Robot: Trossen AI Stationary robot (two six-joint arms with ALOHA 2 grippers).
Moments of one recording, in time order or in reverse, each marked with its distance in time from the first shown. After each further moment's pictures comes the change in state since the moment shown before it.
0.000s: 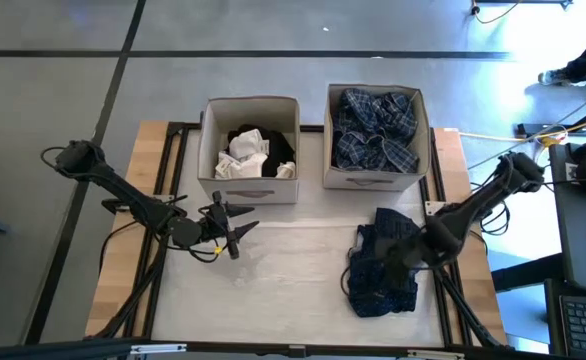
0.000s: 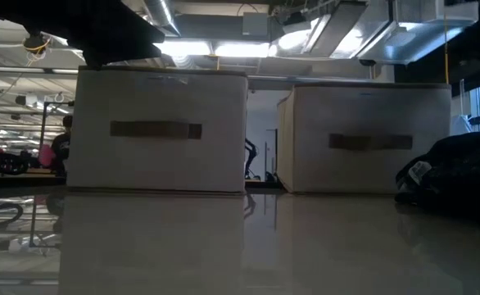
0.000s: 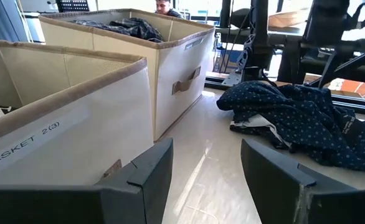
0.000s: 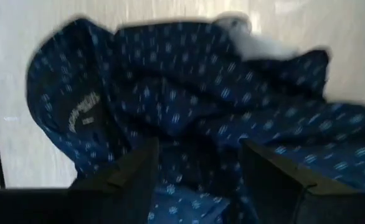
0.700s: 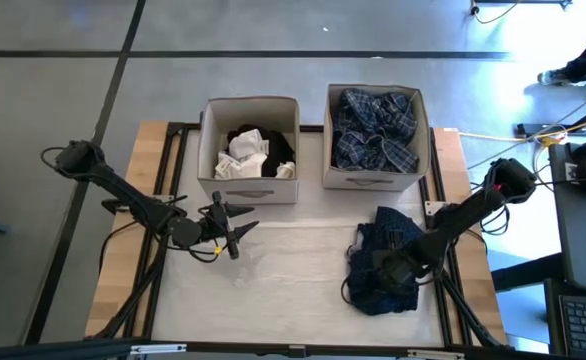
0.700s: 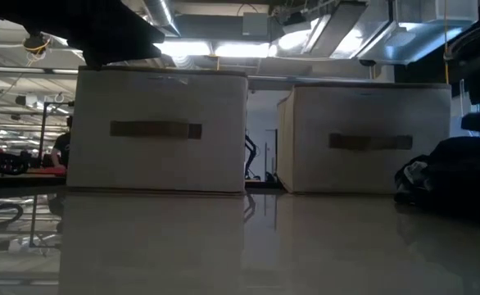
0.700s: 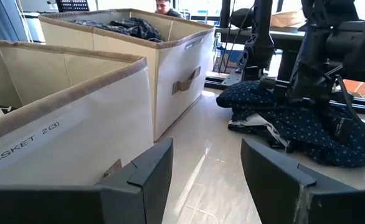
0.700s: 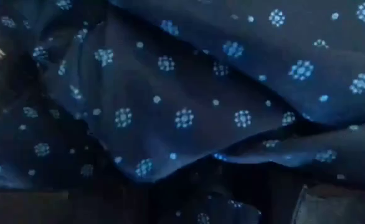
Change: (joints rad) left arm 0.000 0.000 0.000 0.000 0.000 0.000; right arm 0.047 0.169 -0.322 0.329 -0.002 -0.034
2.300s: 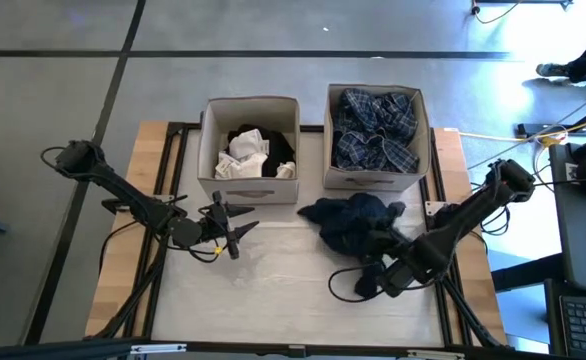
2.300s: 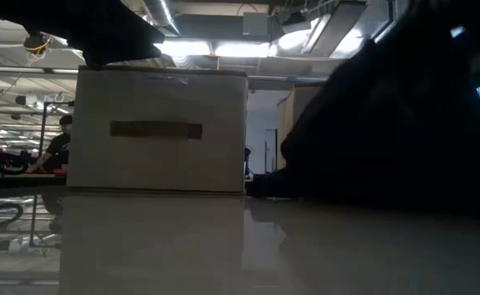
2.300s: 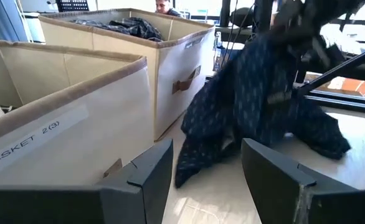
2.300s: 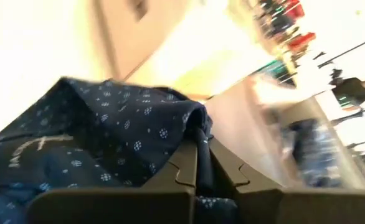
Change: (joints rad) left arm 0.000 0.000 0.000 -0.005 0.000 0.000; right arm -0.003 -0.011 0.371 -0.345 1.031 -0.055
